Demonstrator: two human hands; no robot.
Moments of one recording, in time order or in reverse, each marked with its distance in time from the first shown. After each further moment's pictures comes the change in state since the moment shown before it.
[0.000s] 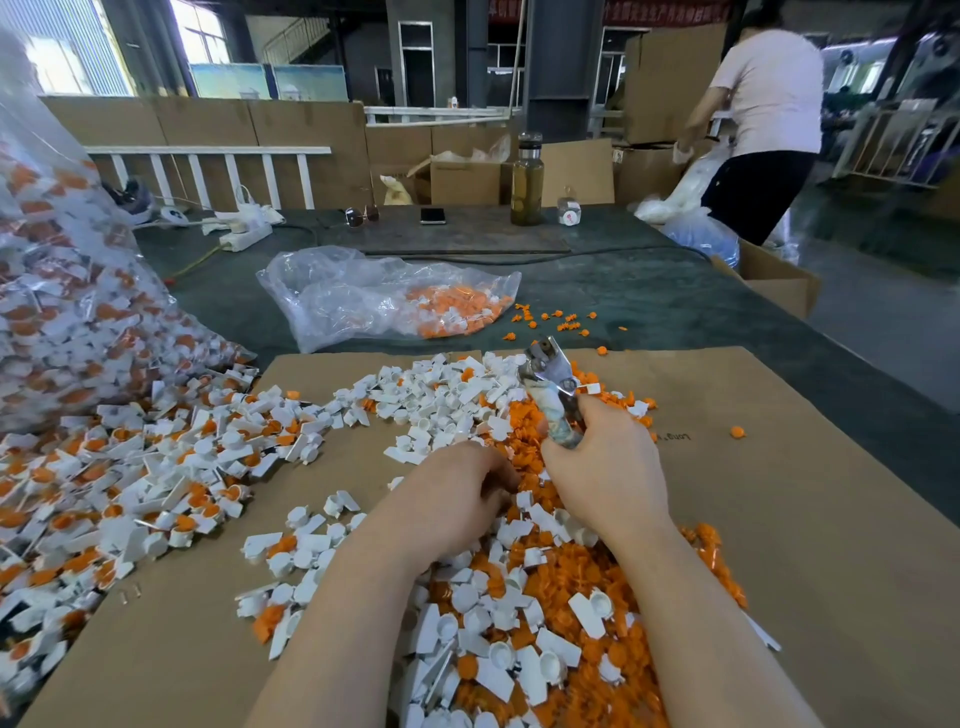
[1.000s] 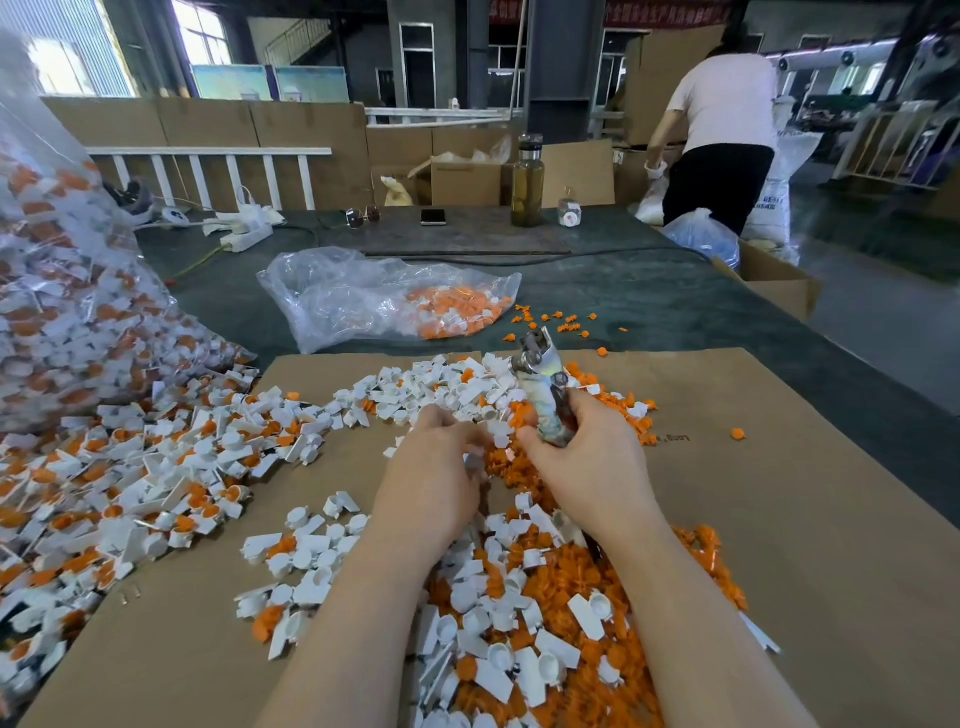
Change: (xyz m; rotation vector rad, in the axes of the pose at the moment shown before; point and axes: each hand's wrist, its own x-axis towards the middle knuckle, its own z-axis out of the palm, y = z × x) left_hand 0.004 0.001 0.004 -0.008 0.313 -0.207; right_hand 0.002 -0.002 0.004 0.182 -0.057 -0.028
